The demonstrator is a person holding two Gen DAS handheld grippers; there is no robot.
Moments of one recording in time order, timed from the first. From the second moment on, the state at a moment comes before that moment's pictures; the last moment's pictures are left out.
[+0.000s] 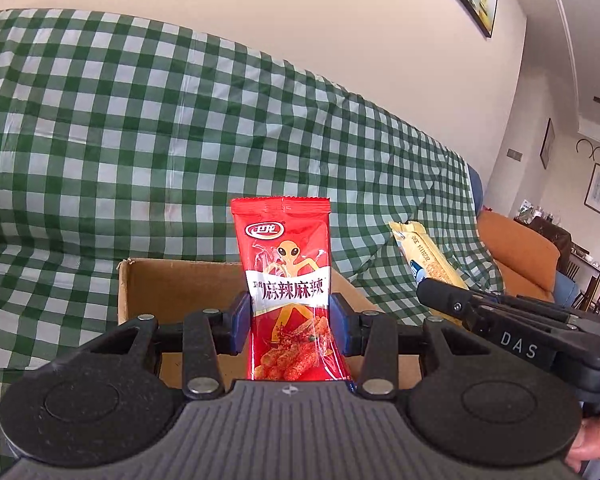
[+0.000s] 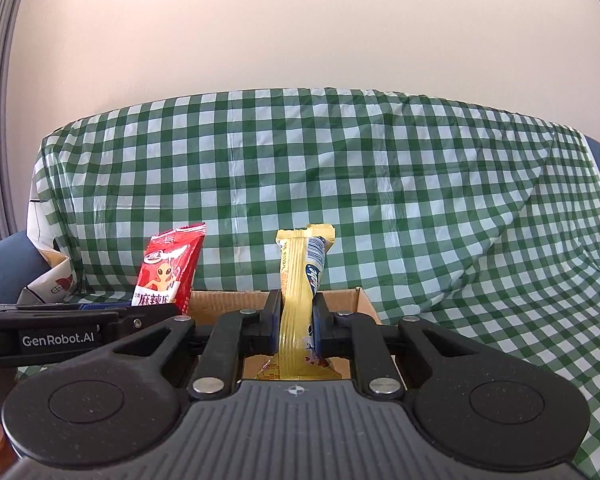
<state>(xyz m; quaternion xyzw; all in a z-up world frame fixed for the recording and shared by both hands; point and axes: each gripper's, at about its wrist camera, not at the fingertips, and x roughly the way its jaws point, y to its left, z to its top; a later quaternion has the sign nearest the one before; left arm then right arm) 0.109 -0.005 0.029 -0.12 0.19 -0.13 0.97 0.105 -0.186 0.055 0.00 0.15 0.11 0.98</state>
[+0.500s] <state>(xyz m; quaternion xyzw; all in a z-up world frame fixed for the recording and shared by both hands) 0.079 -0.010 0.036 -0.08 0.15 -0.13 0.98 0.096 -0.197 0.056 0.04 0.16 0.07 0.98</state>
